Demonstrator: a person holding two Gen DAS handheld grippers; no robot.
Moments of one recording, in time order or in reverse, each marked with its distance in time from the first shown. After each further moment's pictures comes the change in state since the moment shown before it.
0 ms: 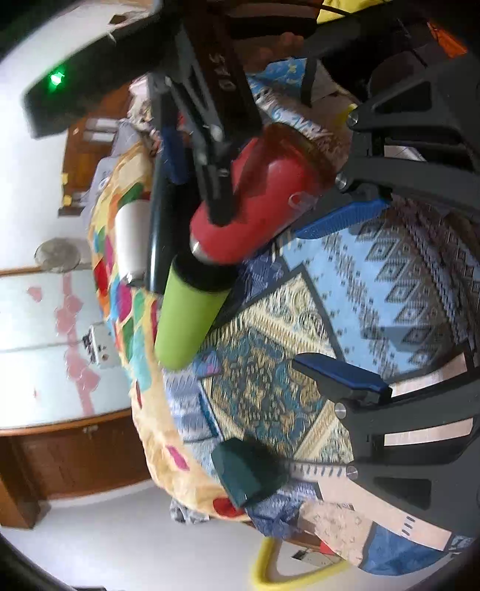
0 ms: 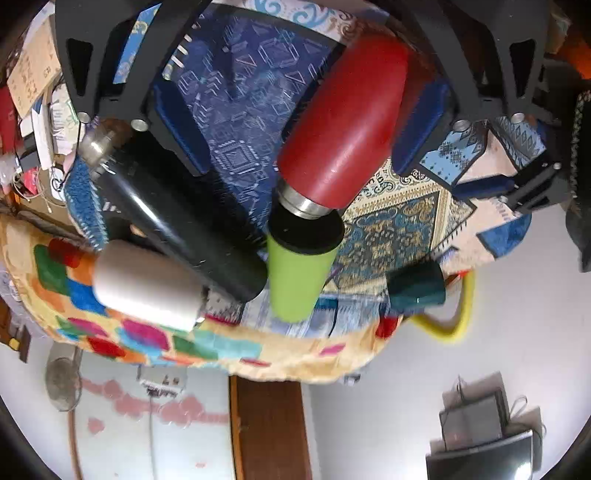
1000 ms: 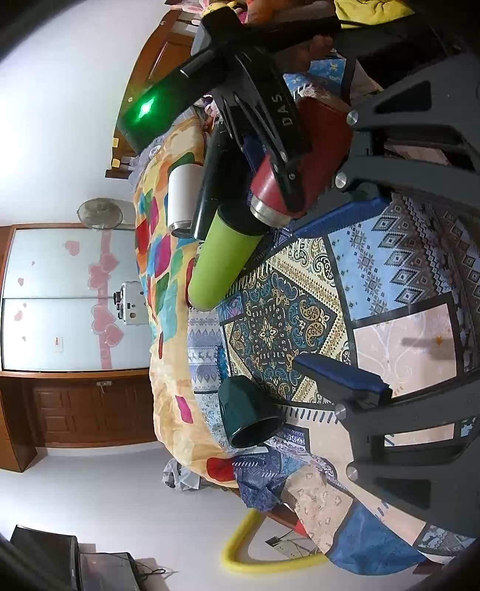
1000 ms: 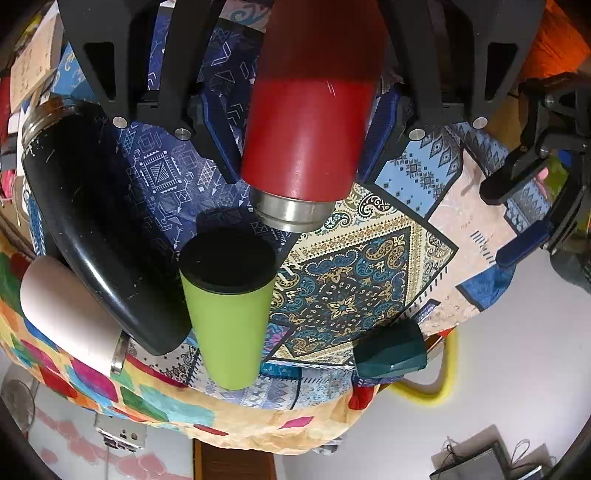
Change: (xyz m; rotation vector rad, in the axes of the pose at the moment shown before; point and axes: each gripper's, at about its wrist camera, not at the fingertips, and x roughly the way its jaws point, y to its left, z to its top) left arm -0.045 0.041 -0.013 -0.149 -0.137 0.064; right arm 0.034 0.029 0.016 -0.044 0.267 0.088
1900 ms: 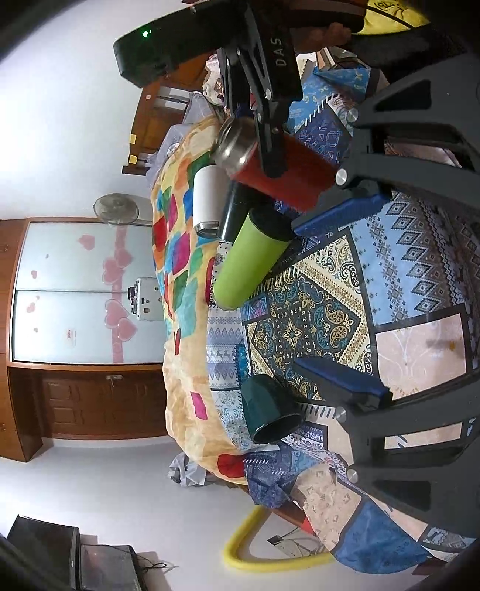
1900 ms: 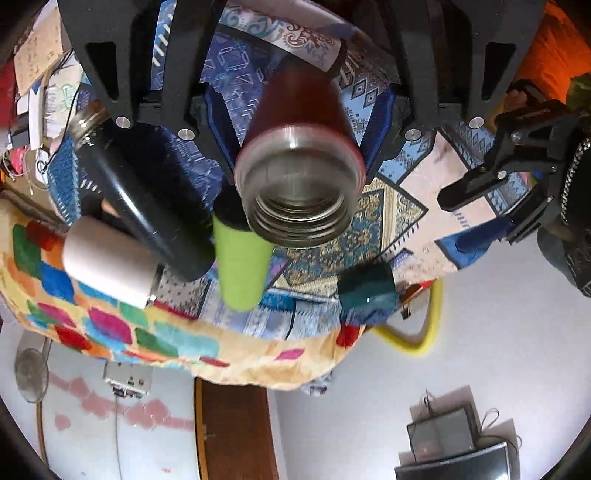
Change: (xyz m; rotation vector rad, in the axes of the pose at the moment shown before) left arm -0.012 -0.007 0.020 -0.036 -0.050 0.011; right arm -0.064 0.004 -0.015 -0.022 -0.275 -0.007
